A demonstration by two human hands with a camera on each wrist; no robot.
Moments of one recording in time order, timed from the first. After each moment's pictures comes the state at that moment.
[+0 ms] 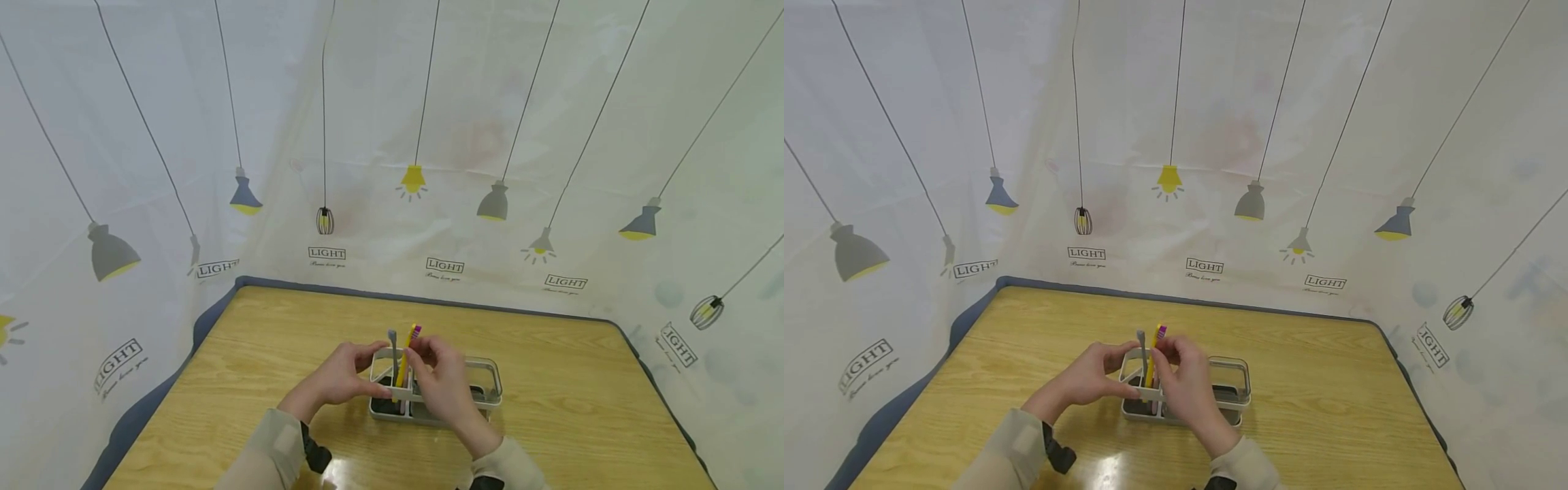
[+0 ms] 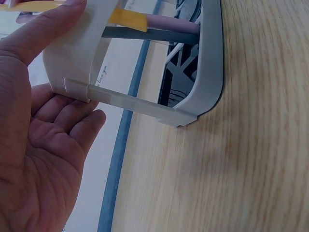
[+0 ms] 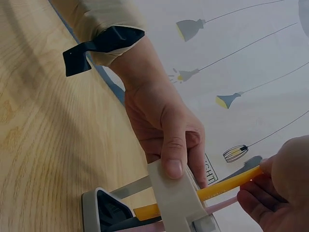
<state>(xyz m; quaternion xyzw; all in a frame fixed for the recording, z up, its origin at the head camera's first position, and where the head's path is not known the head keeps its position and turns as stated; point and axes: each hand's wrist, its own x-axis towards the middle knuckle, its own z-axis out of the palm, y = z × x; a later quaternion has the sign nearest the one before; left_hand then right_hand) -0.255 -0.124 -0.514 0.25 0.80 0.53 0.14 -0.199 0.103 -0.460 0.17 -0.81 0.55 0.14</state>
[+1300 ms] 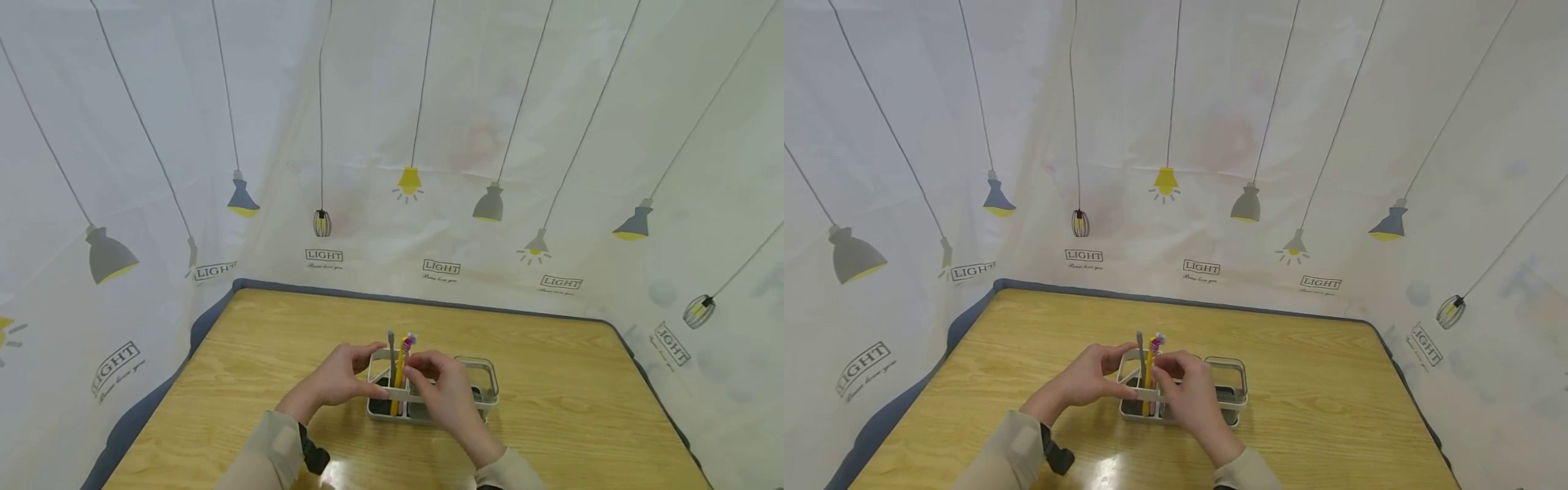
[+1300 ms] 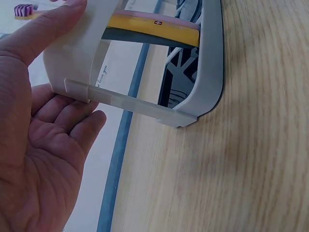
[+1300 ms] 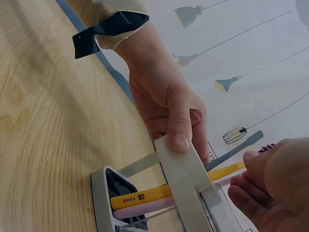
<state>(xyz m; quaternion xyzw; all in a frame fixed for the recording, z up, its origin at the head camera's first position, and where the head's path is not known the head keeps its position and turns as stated) -0.255 -0.124 -0.517 0.25 0.80 0.52 0.14 -0.194 0.116 -0.478 0.16 -0.82 0.54 0.11</state>
